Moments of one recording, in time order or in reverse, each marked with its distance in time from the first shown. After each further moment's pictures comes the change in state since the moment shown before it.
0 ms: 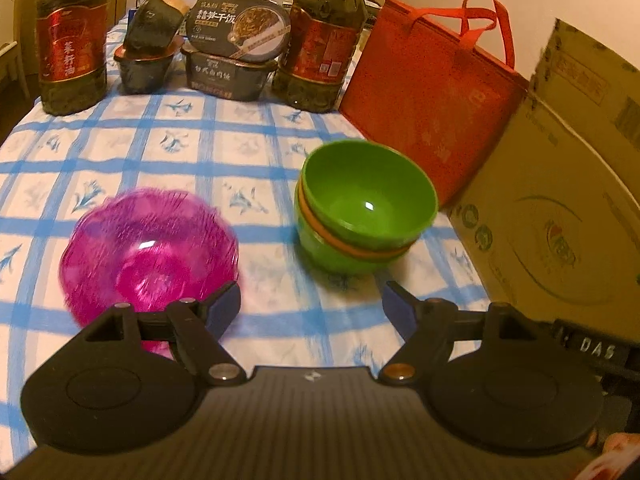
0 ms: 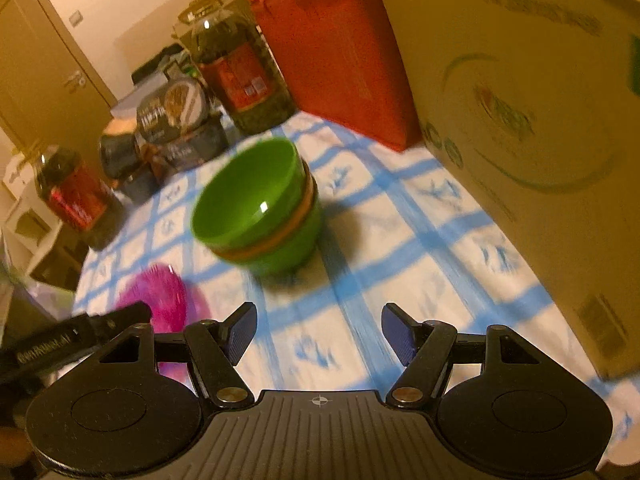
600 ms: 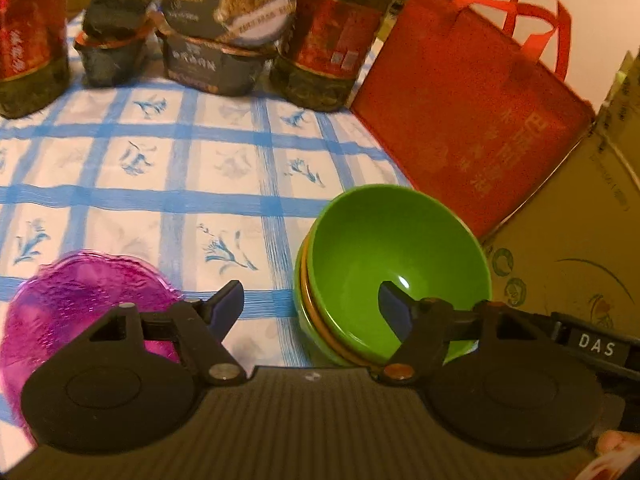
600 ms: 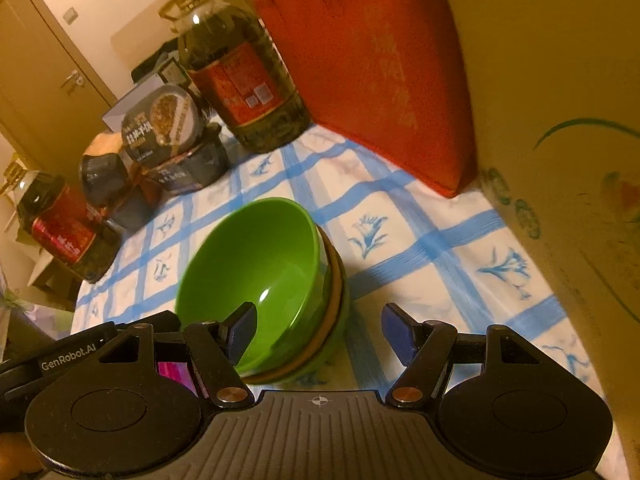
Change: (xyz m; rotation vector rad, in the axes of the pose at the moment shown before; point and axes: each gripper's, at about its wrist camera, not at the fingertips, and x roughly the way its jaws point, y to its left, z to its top) left arm 0.111 0.011 0.078 -0.039 0.091 -0.016; right arm 0.109 0.001 0.080 -0.005 0.068 0.026
